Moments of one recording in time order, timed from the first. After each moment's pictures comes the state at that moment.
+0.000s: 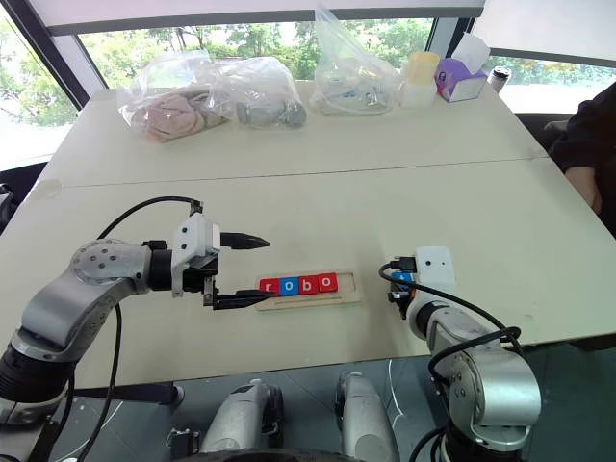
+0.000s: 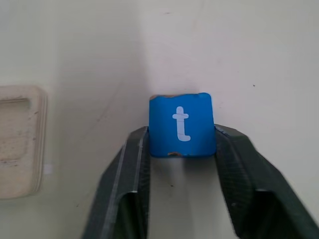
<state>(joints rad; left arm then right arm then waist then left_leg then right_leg) -0.32 0.74 -0.11 -0.44 -0.45 0.54 -1.02 -0.10 -0.15 -0.20 -0.86 0.18 1.56 0.11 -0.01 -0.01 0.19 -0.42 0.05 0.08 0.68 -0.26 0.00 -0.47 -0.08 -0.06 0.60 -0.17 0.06</state>
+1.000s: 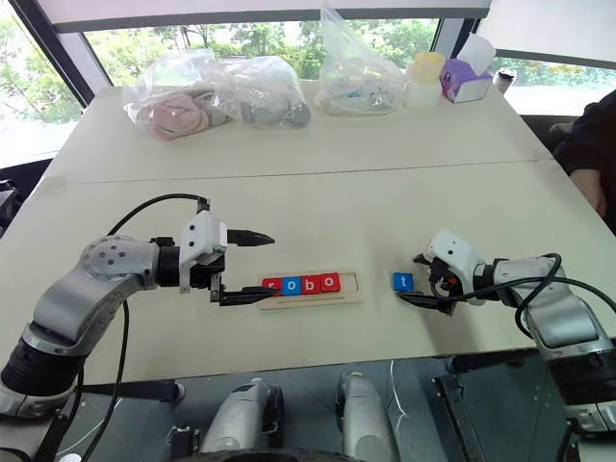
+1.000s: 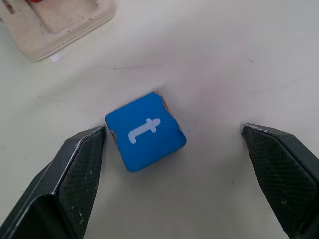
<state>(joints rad) -0.35 0.71 -0.14 -0.41 -0.42 0.52 -1.02 -0.24 -0.91 0.04 0.02 0.24 0.39 1.11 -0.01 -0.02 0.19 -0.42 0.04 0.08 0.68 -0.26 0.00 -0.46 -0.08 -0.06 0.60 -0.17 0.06</state>
